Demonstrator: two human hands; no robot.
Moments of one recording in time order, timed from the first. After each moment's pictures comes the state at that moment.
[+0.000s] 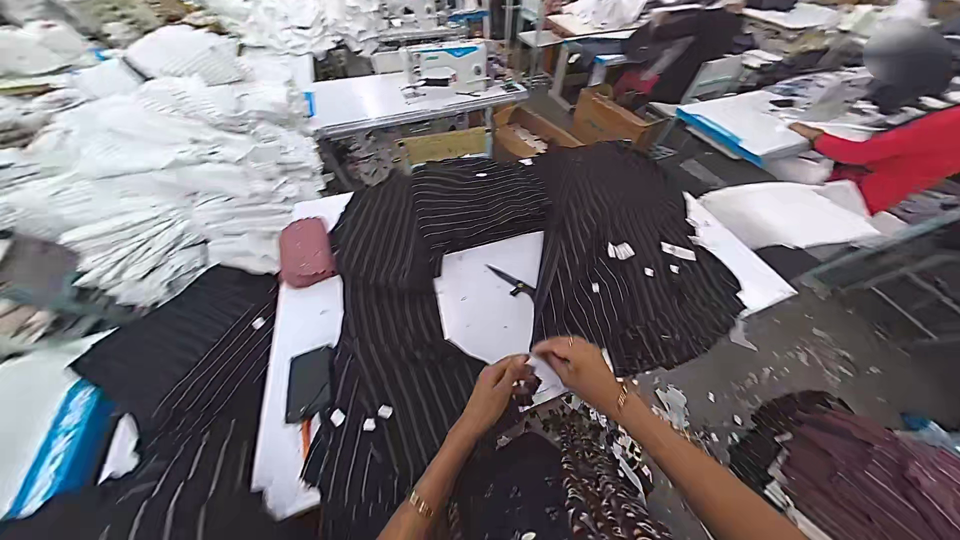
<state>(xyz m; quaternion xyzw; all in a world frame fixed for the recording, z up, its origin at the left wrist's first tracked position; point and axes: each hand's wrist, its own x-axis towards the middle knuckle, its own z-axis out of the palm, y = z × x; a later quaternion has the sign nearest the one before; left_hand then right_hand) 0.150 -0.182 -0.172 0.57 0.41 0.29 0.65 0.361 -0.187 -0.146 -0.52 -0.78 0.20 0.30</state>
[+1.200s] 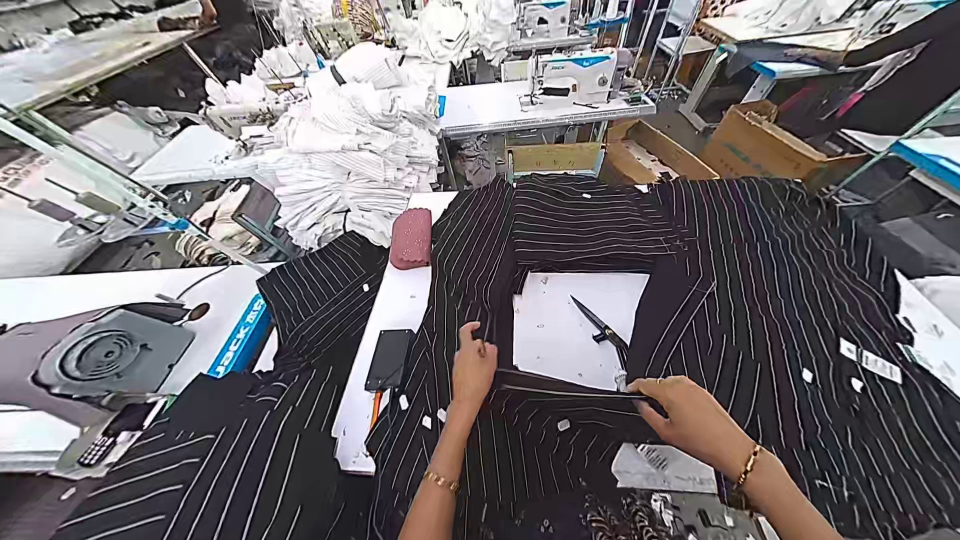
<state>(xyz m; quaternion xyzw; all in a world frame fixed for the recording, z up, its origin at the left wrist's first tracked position) 0.059 -0.109 -0.169 0.44 0.78 0.28 0.34 0.392 -0.102 -0.115 -0.49 -0.84 0.23 -0.04</state>
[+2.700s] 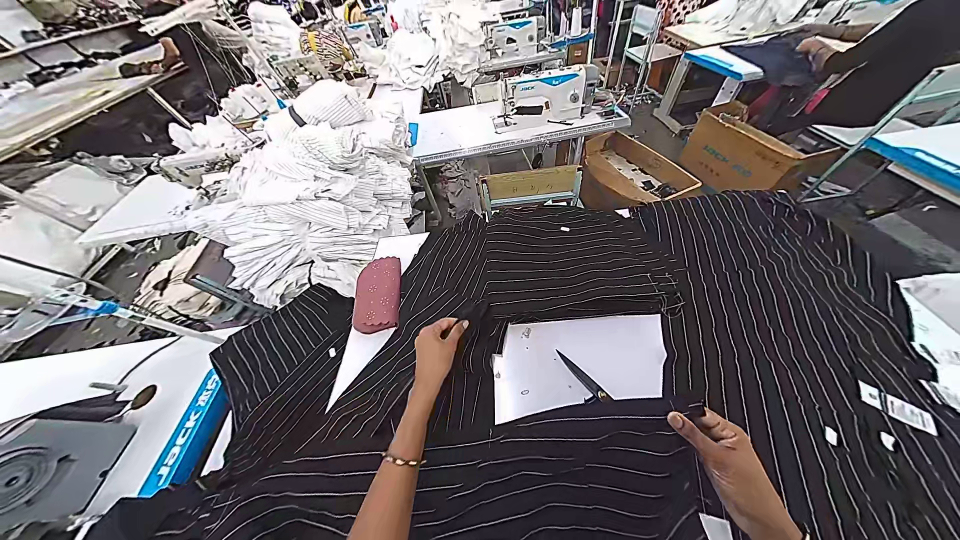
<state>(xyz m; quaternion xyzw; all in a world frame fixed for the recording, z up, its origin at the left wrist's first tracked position) 0.016 0.036 -0.139 0.53 0.74 0.32 0.27 0.412 -0.064 -0.149 -0.54 -0.40 0.50 0.55</state>
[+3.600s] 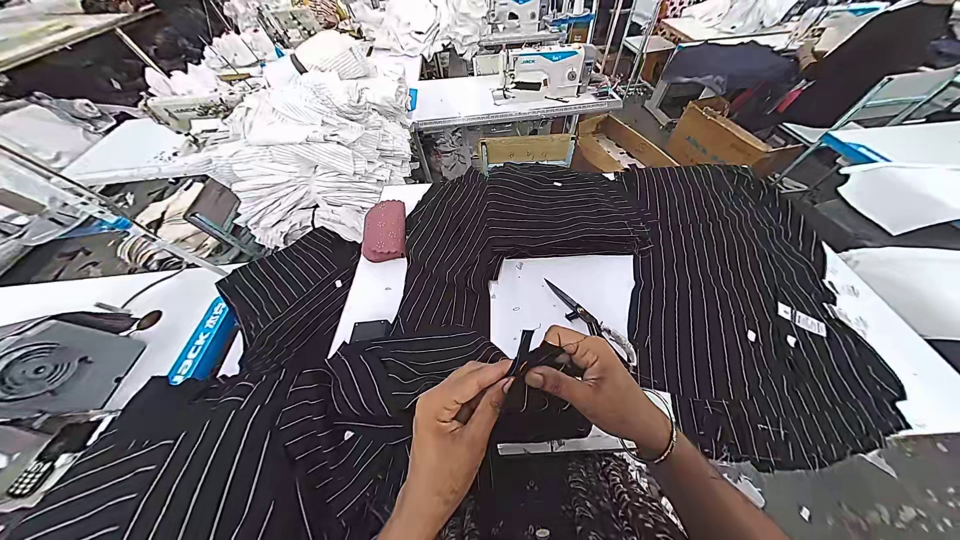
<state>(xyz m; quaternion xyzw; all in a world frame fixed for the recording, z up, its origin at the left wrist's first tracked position) 0.096 -0.211 -0.041 0.58 0.44 0.62 0.30 0.281 -0.136 -0.032 -0.23 -0.69 0.55 0.41</state>
